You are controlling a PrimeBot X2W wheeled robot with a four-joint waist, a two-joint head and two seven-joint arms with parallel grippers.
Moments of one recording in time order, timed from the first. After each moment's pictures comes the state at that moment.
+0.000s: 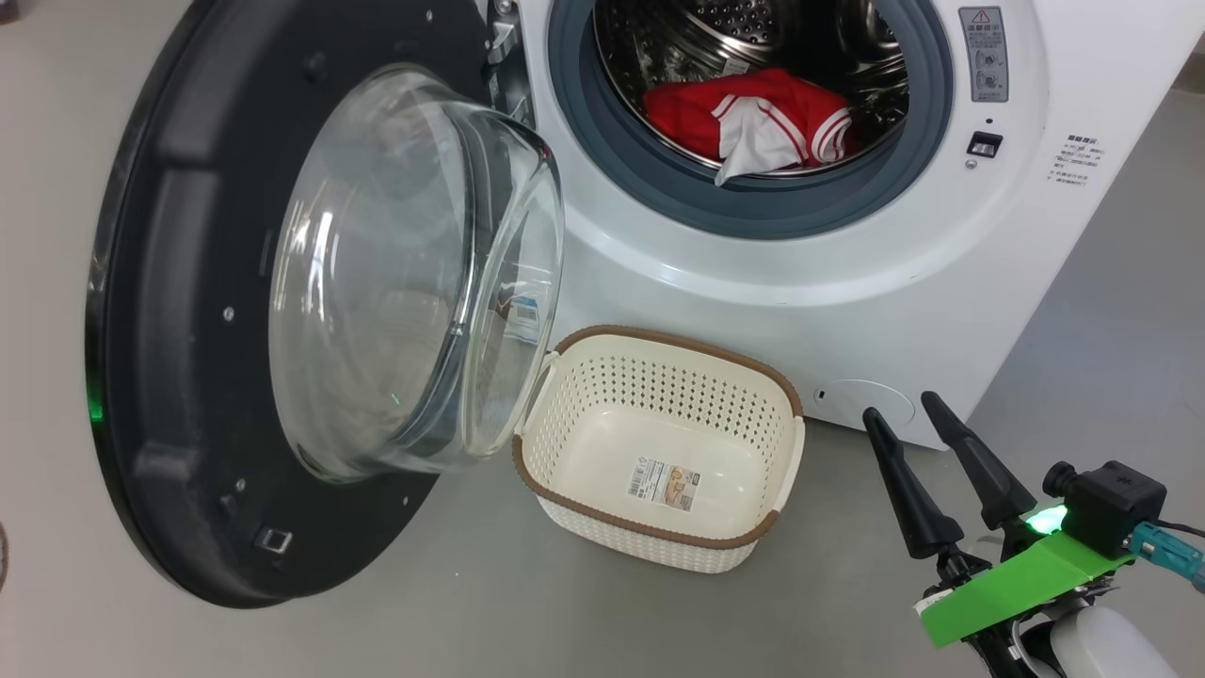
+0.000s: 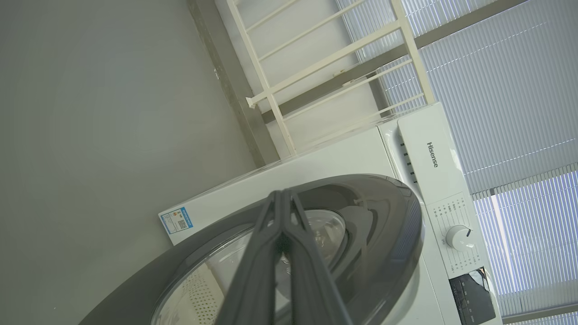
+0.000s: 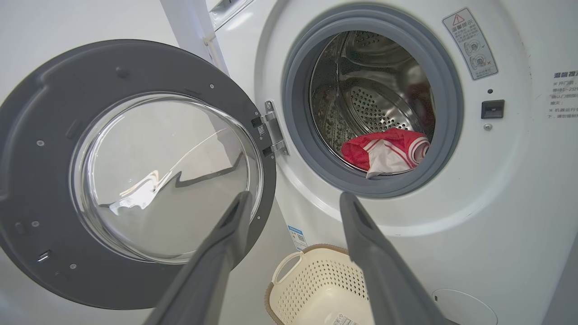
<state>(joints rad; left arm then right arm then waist) -0.49 0.28 0.38 0.11 -1.24 0.29 0.63 -0.16 -0.30 0.27 0.14 0.61 0.13 -0.26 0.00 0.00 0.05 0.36</state>
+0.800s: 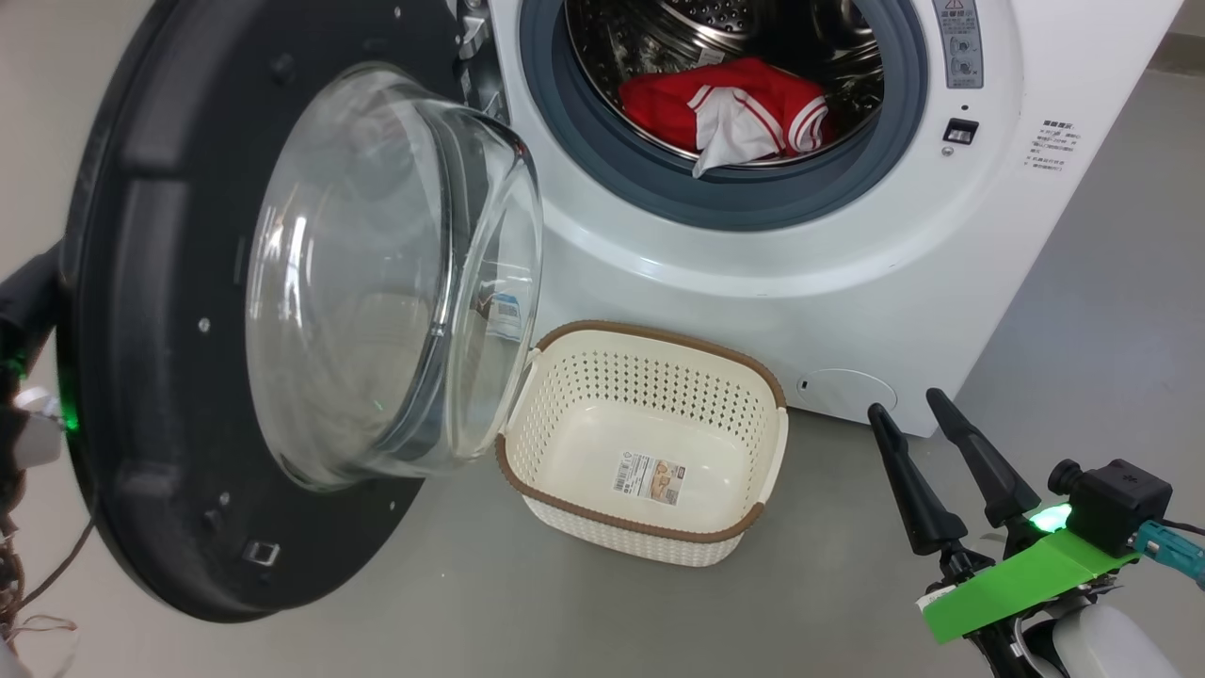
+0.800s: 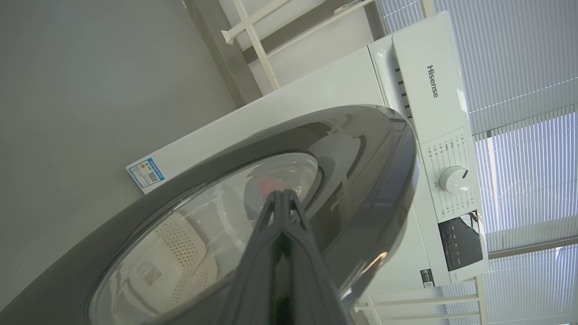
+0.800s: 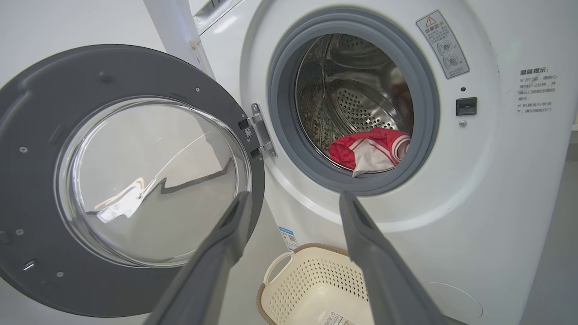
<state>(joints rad) -0.57 0.24 0.23 0.09 -1.24 0.37 0.74 -0.16 -0.30 0.25 0.14 0.61 0.13 -0.26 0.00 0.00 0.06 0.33</state>
